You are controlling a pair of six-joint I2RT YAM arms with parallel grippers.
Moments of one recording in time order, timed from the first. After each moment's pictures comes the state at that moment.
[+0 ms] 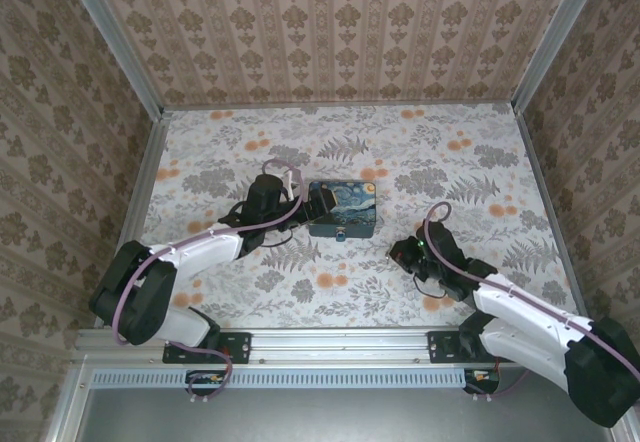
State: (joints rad) left arm -0.65 1.41 0.68 0.24 0.37 -0.91; right arm 0.56 0.92 0.33 -0.12 -0.08 1.16
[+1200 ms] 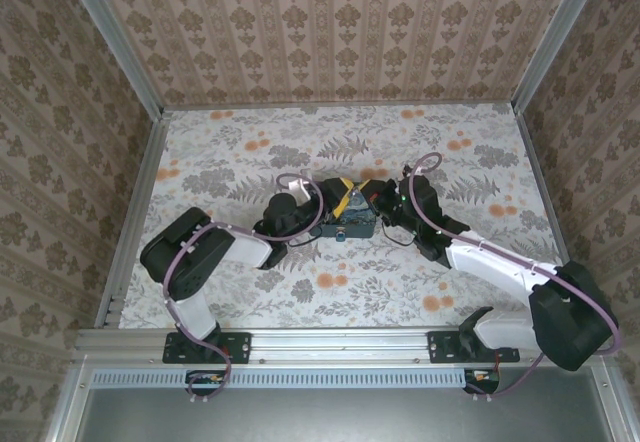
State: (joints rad) left arm -0.77 1.75 0.60 1.13 0.26 -1.43; right arm 0.56 1.26 0.65 0.27 -0.05 1.34
